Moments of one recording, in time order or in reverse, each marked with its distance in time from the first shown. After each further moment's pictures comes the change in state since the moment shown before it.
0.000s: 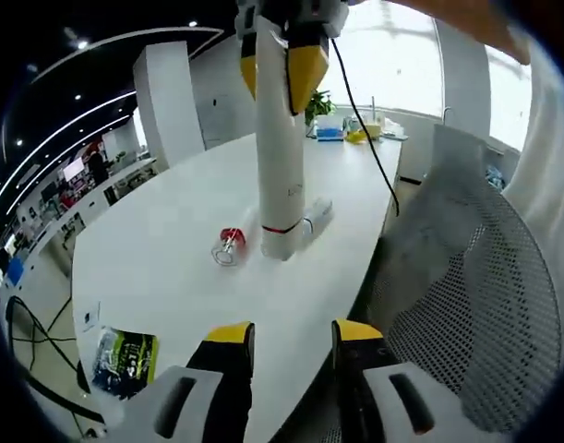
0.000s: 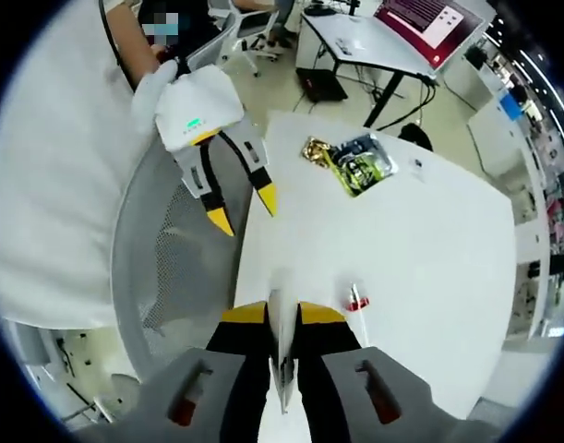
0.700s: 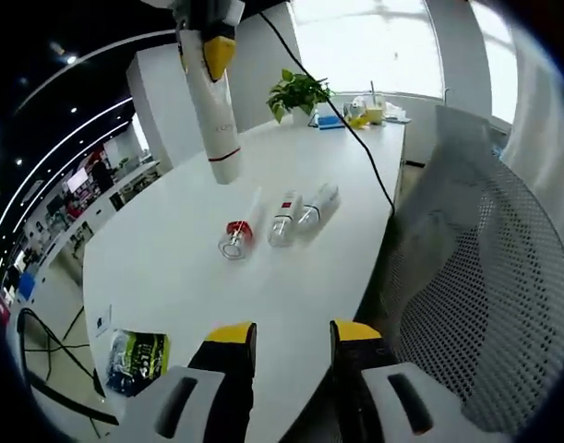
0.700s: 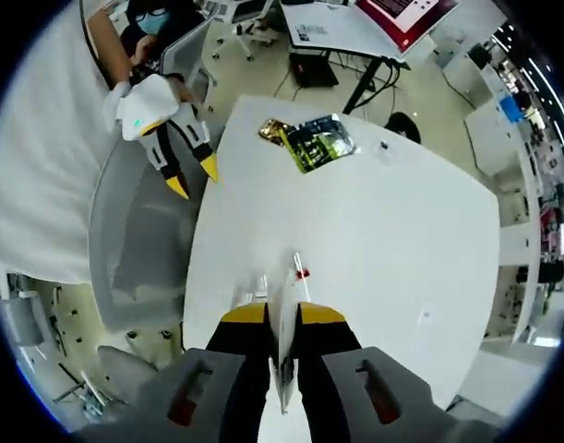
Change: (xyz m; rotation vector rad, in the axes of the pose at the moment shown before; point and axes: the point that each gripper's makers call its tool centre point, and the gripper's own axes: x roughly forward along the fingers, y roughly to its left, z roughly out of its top) left arm 0.001 0.010 -0.010 0.047 0.043 0.056; right arm -0.034 -0.091 -0.028 -0.041 0.078 -0.015
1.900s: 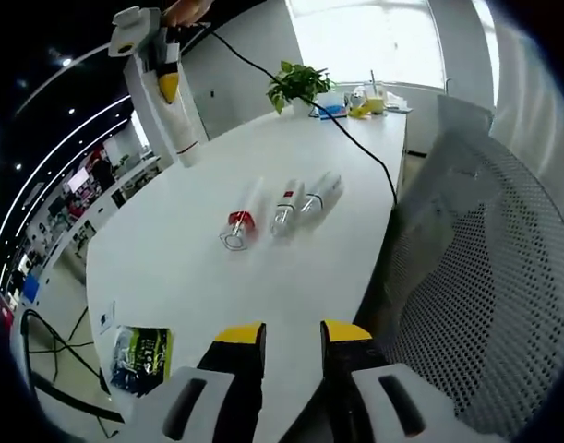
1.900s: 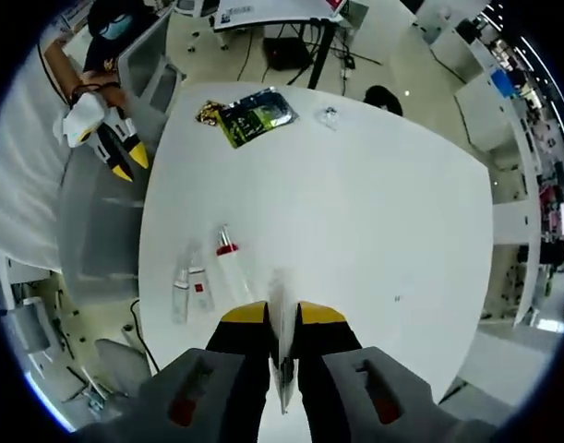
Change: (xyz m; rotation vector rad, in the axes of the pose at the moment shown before) left arm 0.001 0.003 -0.007 0.018 0.039 0.021; right arm 0.007 -0.122 -0.038 0.066 0.064 -0.003
